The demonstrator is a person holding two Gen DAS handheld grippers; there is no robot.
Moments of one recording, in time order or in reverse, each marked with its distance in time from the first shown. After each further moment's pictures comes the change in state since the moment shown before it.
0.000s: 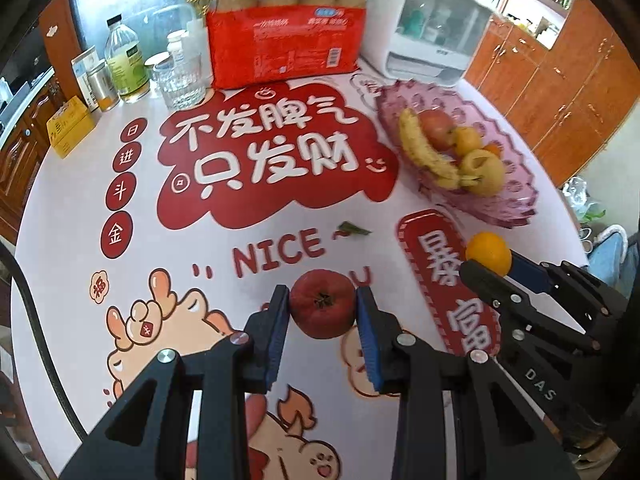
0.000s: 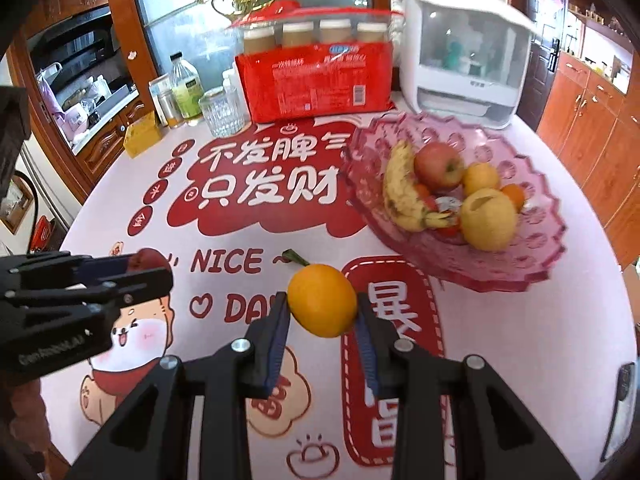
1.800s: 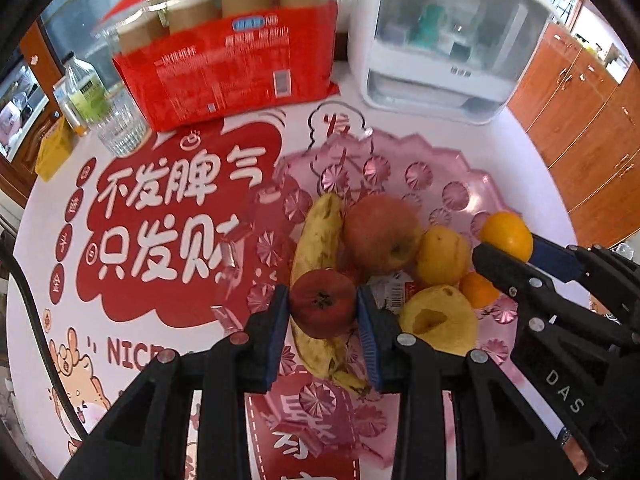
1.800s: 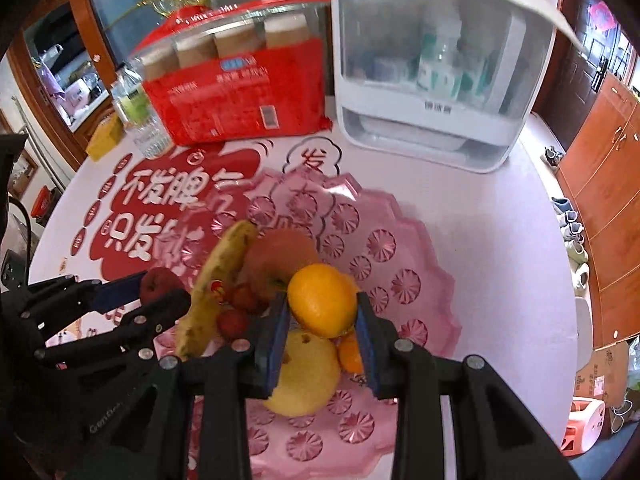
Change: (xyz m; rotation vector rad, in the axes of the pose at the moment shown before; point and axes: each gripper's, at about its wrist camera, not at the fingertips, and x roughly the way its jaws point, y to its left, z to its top) left arm 0.127 -0.164 0.155 -0.180 0.045 0.196; right arm 0.087 -0.195 0.145 -0.156 0.138 0.077
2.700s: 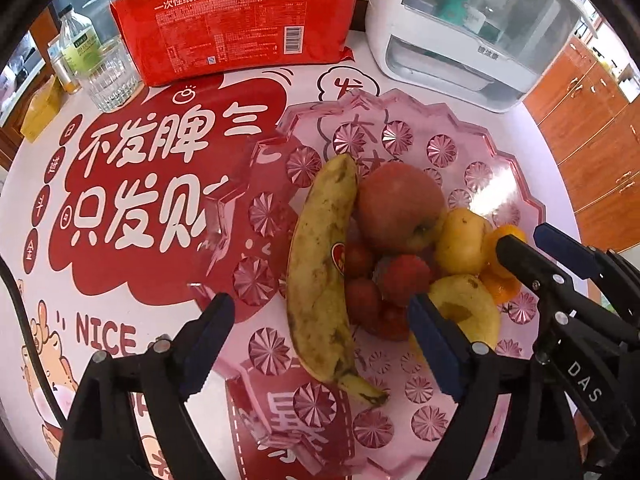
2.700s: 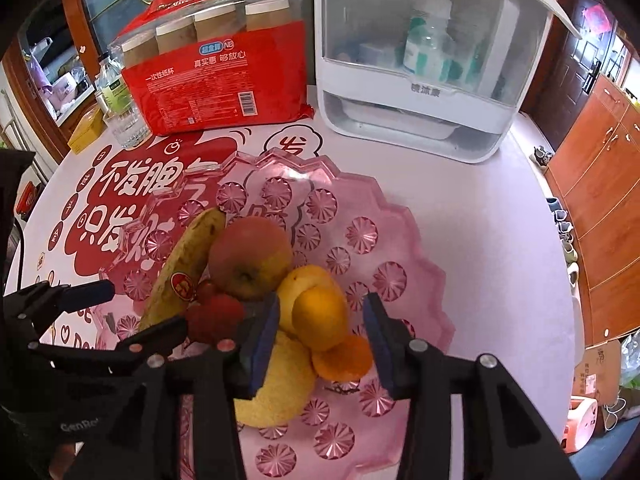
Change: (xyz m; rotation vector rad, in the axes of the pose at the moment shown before) left arm 0.032 0.013 -0.010 -0.073 0.071 -0.044; right arm 0.017 -0.011 -0.008 -0.001 -0.001 -0.048
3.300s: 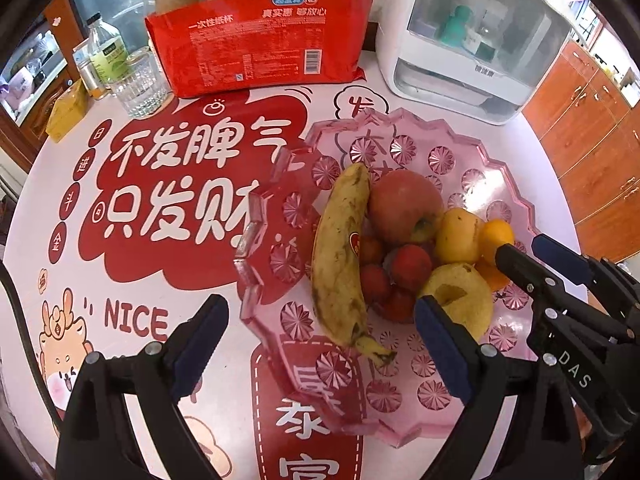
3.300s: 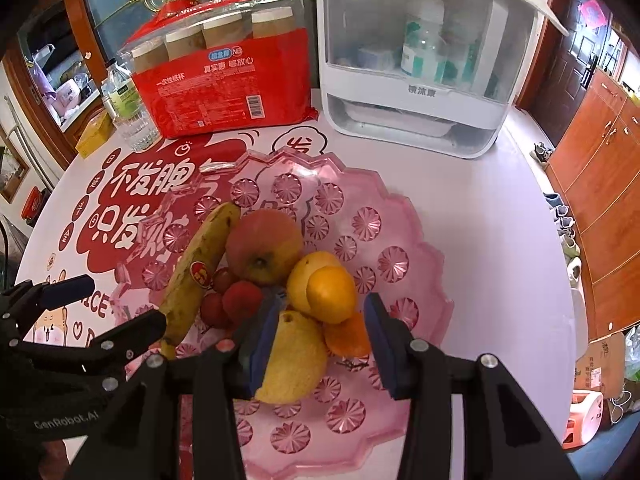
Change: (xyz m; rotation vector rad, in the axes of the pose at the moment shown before) left arm -0.038 0.010 -0.017 -0.020 -0.060 0.037; right arm -0.022 0.004 -0.011 0.017 -0.015 0.014
